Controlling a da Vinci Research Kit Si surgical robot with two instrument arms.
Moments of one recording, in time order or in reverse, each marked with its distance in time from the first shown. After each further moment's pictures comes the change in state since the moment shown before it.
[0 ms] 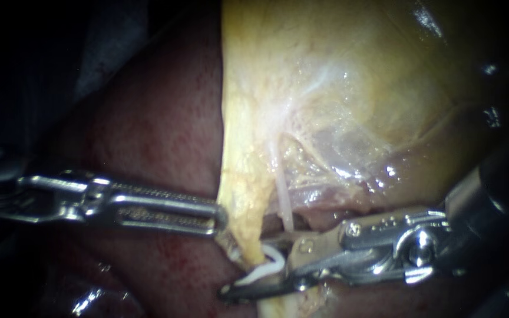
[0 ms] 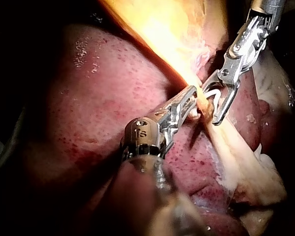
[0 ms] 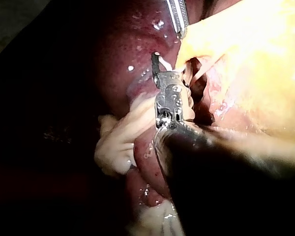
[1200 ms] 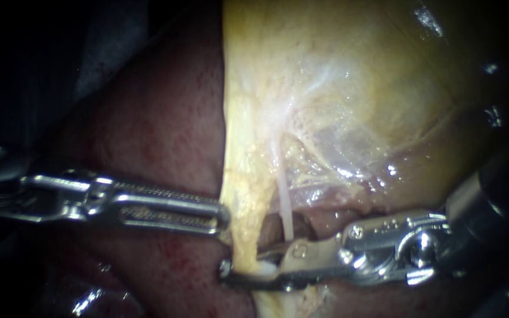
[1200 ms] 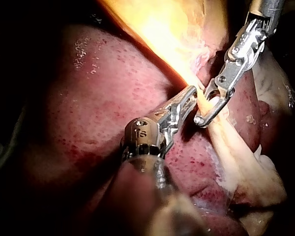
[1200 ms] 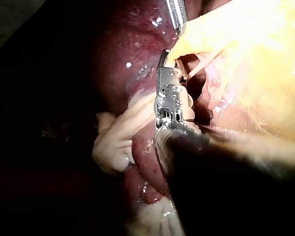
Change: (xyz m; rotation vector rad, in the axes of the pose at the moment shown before) right arm -0.001 0.000 0.000 0.013 -0.008 -0.007; left arm 0.000 0.000 0.000 -0.001 -0.001 -0.001
